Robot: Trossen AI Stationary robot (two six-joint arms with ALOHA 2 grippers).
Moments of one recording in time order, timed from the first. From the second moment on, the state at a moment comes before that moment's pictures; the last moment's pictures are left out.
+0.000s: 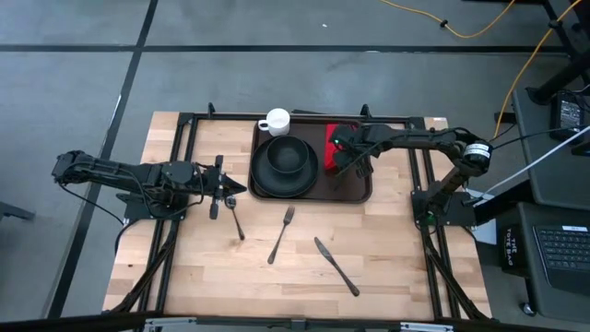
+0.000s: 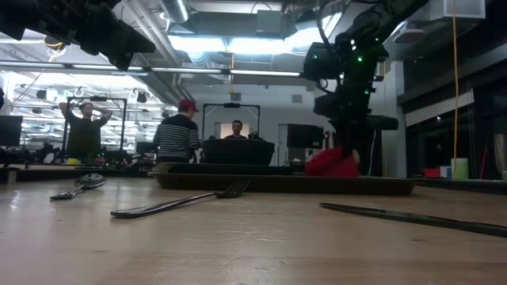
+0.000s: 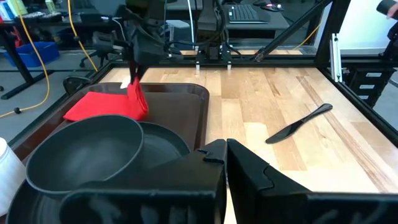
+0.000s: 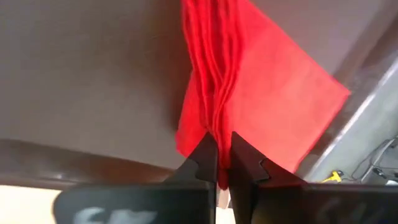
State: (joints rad) left arm -0.08 0.57 0.35 -0.01 -0.14 -0.04; right arm -0.41 1.64 1.07 -0.74 0.29 -0.91
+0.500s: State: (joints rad) left arm -0.08 0.57 0.35 -0.01 -0.14 -0.08; right arm -0.40 1.64 1.06 -0.75 0.21 -0.84
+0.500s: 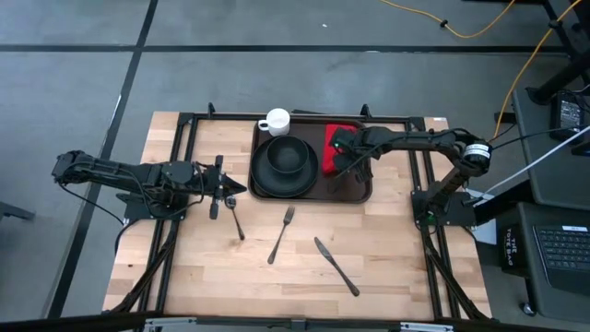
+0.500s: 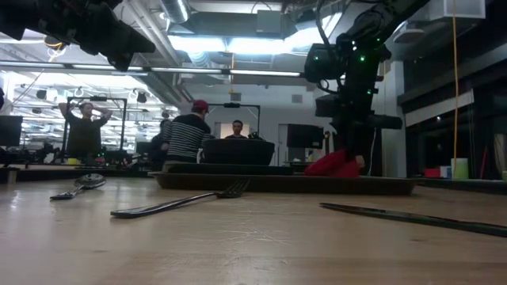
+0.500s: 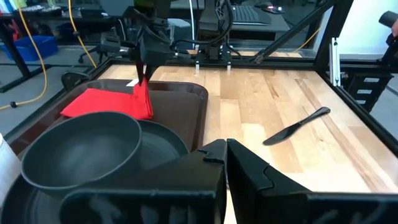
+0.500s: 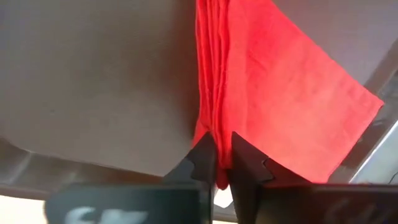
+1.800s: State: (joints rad) left arm -0.08 0.57 0.35 -0.01 -0.14 -0.09; right arm -0.40 1.64 1.06 -0.82 0.04 -0.73
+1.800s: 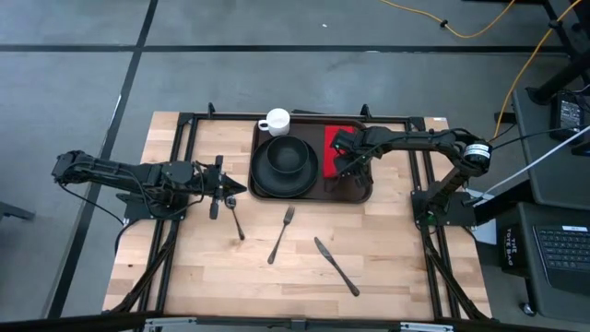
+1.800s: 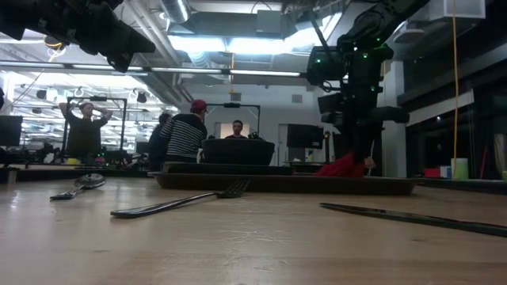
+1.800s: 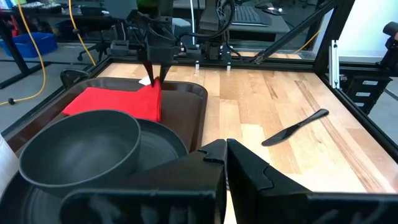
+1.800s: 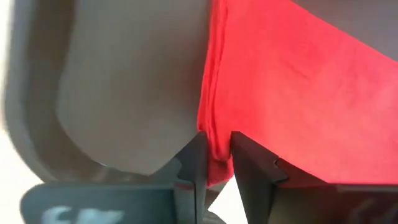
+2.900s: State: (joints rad) left arm -0.08 0.57 0.35 -0.01 -0.14 -0.08; right arm -0.37 1.64 1.39 -1.09 0.00 -0.28
